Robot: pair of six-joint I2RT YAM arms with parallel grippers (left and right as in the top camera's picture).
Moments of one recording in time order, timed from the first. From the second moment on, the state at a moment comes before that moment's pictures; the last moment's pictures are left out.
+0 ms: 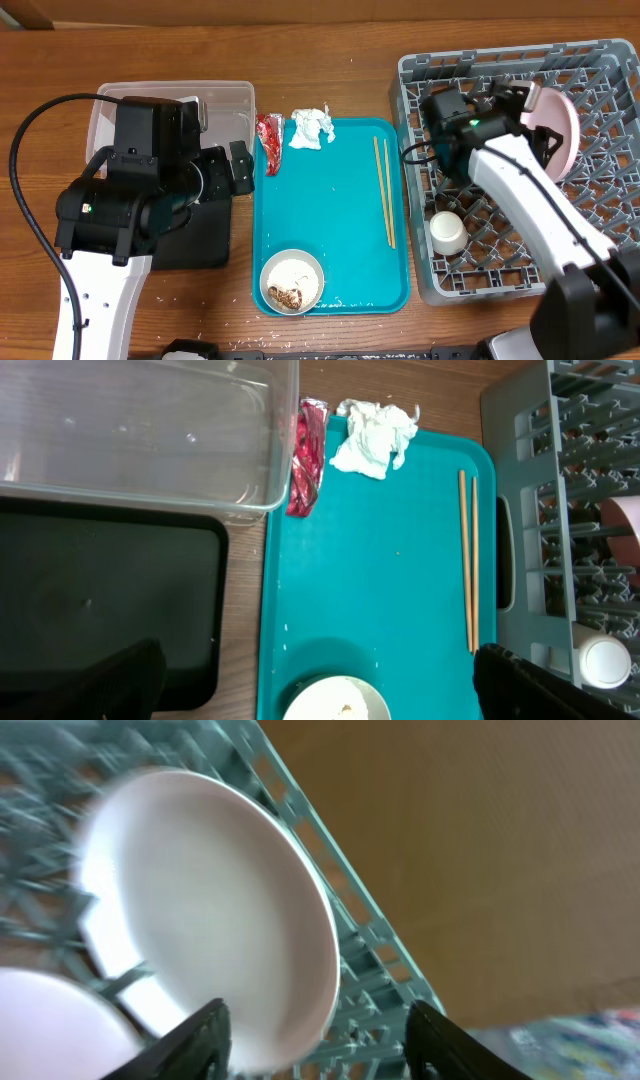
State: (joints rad) left arm -0.16 1.22 1.48 -1.22 0.11 -0.34; right arm 0.33 1.65 1.34 -1.18 1.21 0.67
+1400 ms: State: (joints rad) left arm -0.16 1.22 1.48 -1.22 0.11 -0.34; right arm 0.53 2.01 1.42 -0.96 0.11 0.46
